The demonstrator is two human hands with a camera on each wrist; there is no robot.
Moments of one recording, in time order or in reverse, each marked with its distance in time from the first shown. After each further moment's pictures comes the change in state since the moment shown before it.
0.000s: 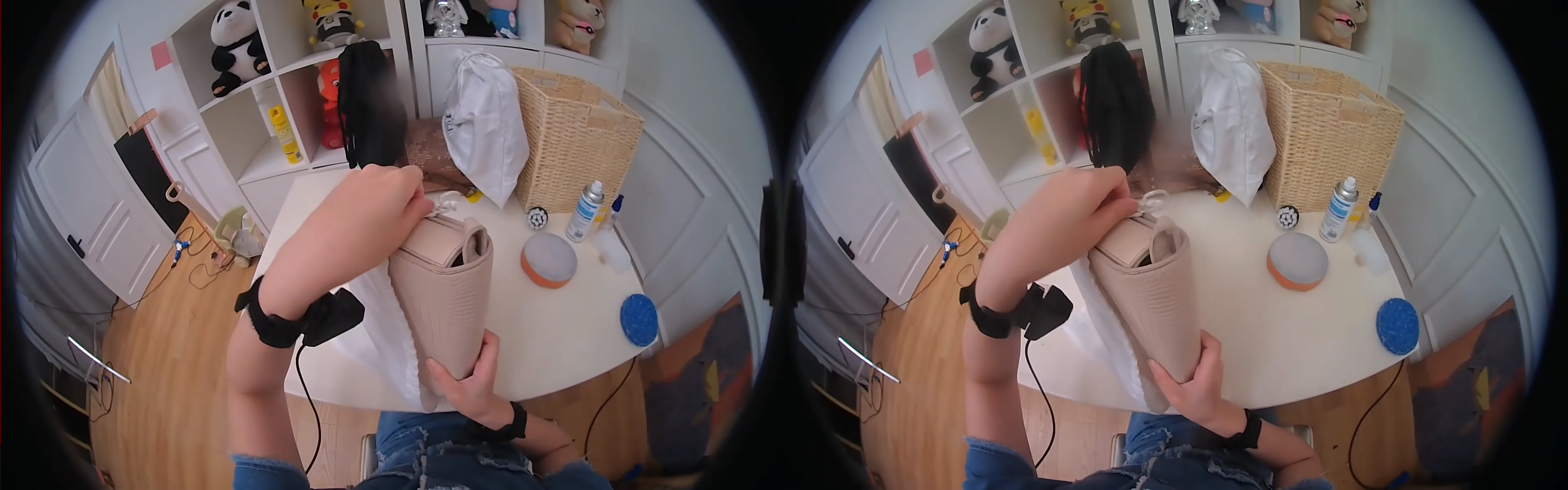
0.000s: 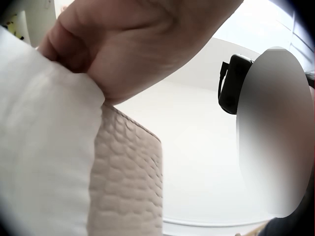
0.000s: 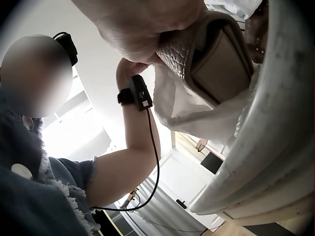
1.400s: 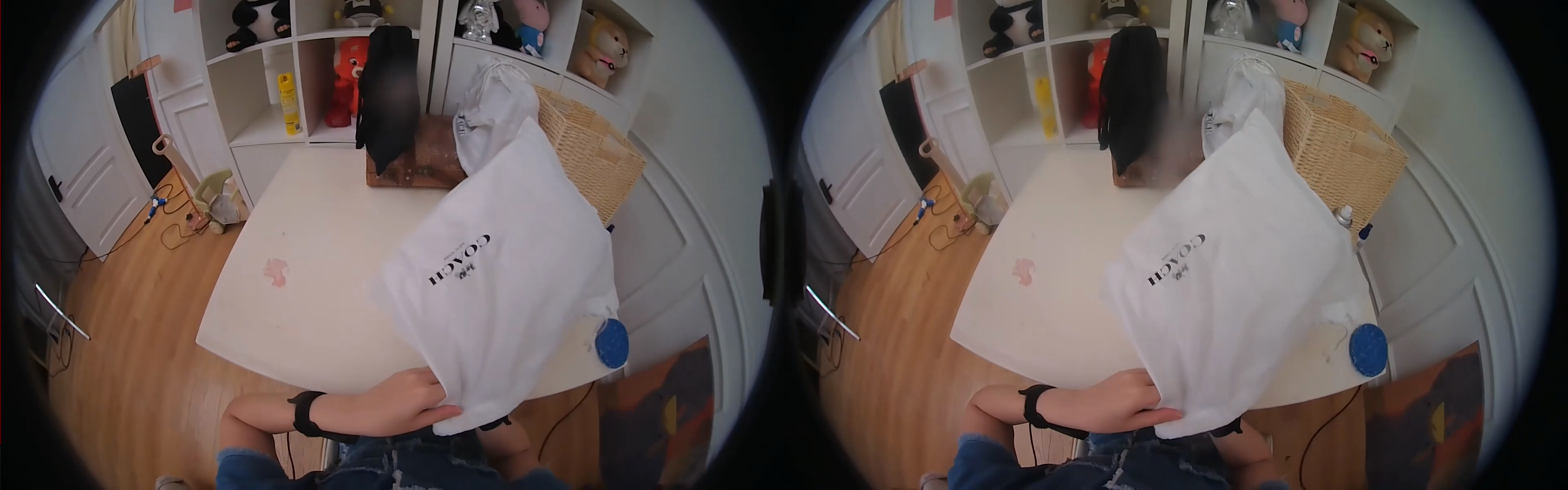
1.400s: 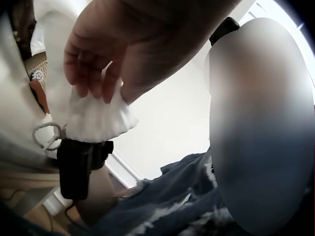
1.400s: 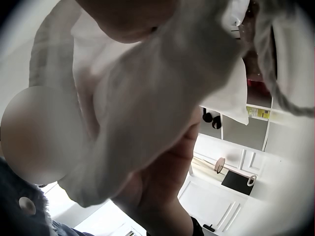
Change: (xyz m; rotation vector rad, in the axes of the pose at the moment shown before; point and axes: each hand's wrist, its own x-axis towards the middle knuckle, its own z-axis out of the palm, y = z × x) left_hand -0.155 0.041 0.128 -0.702 -0.223 0.185; right_hand -0.049 0.090 -0.049 -0.197 -0.326 0.054
